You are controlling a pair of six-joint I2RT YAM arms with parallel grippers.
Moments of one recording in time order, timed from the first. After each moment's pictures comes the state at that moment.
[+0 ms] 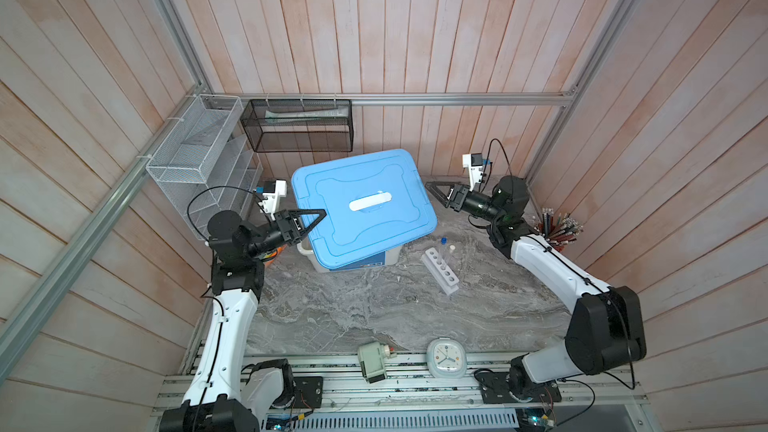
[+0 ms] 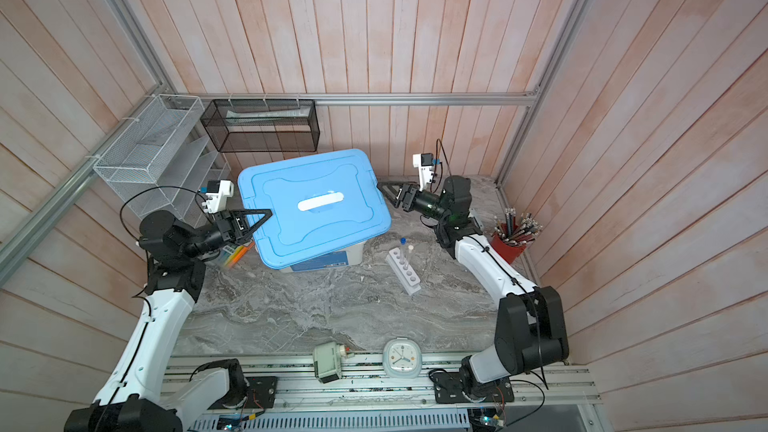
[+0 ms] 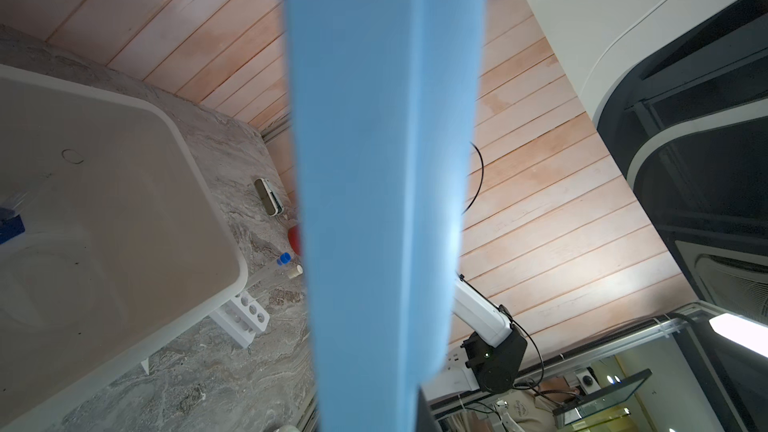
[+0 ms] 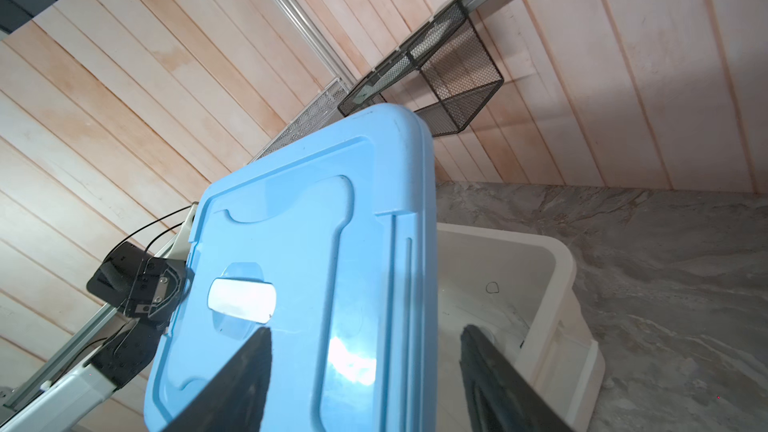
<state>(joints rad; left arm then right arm) 0.14 1.03 0.89 0.28 1.25 -1.14 0.30 1.49 1.12 0.42 -0.83 0.73</state>
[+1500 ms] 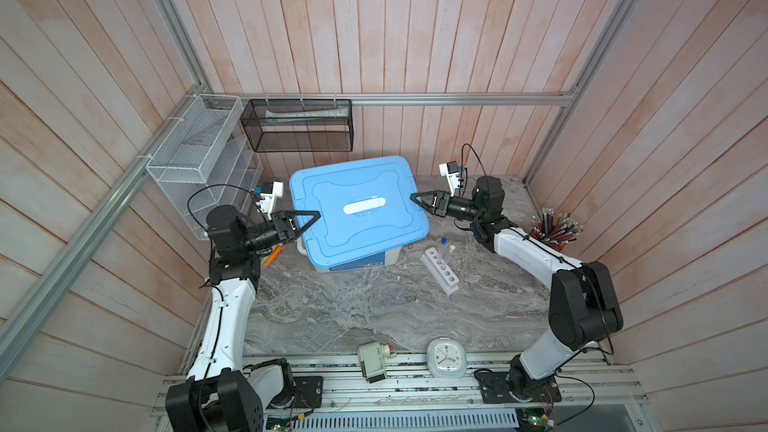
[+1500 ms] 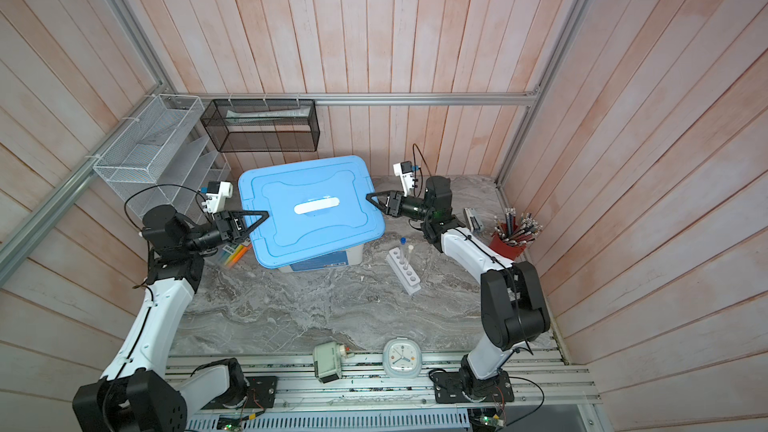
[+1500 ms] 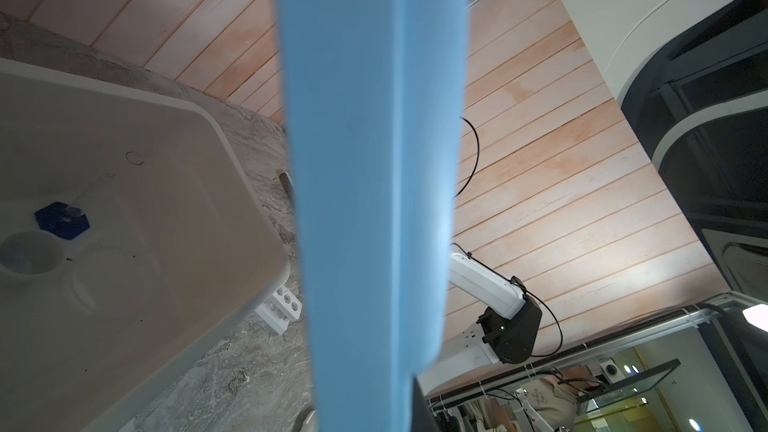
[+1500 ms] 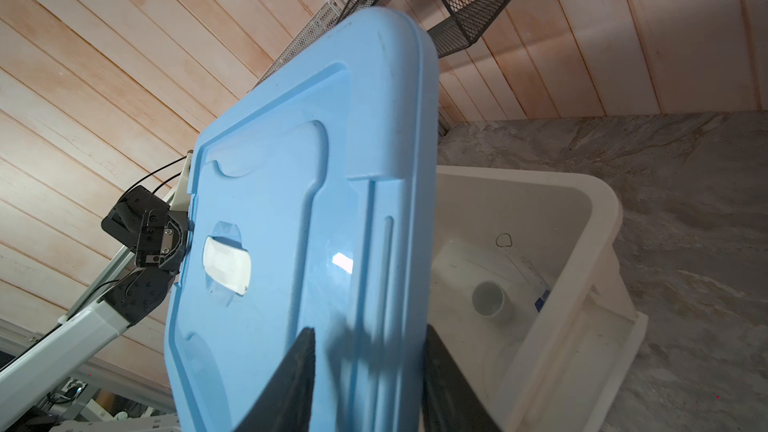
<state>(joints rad) 0.23 1.14 0.89 0.22 1.33 -0.97 0.34 1.68 1.16 0.45 -0.90 0.72</state>
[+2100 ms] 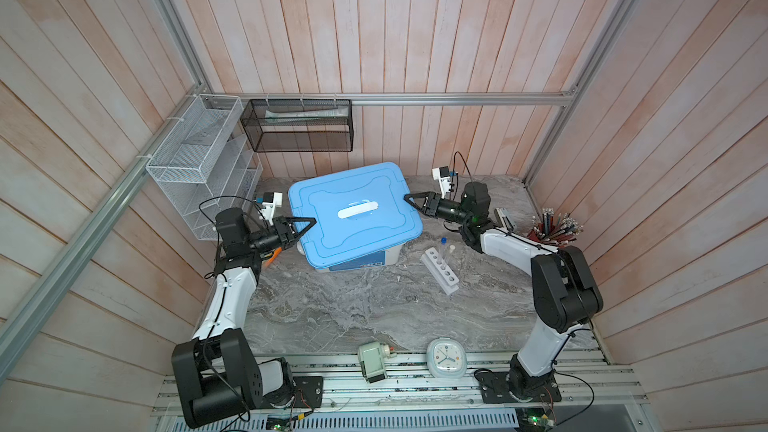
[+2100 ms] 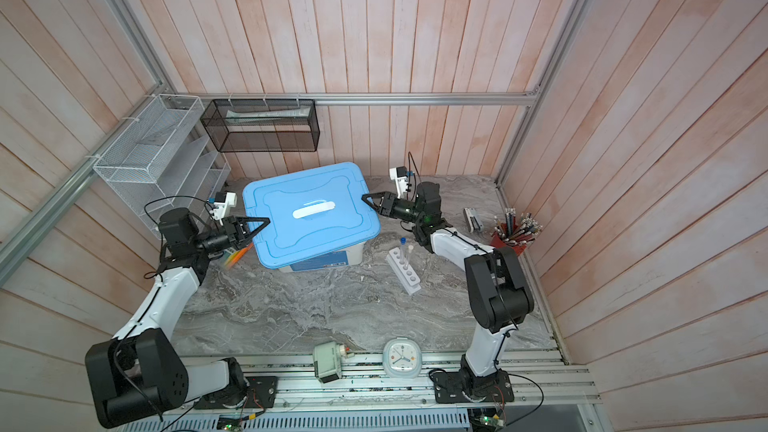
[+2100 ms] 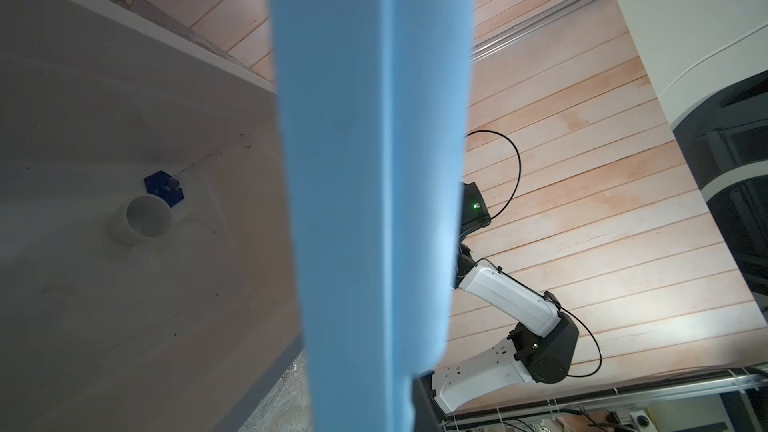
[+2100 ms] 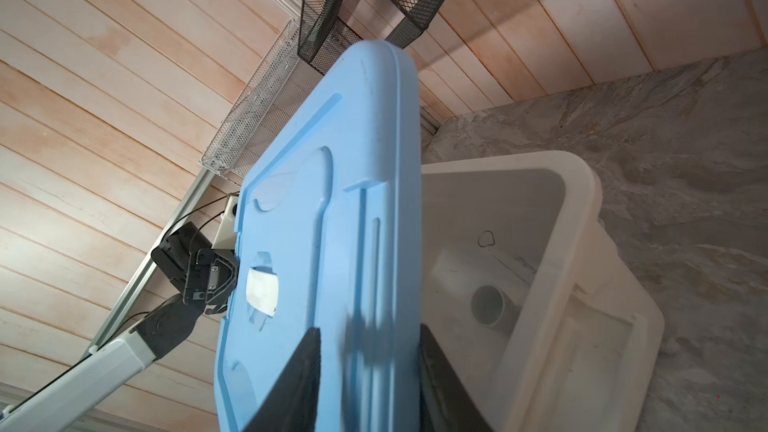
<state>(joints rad) 0.27 1.31 0.85 0.15 1.29 -0.80 0.37 1.80 1.14 0.62 -0.84 0.90</state>
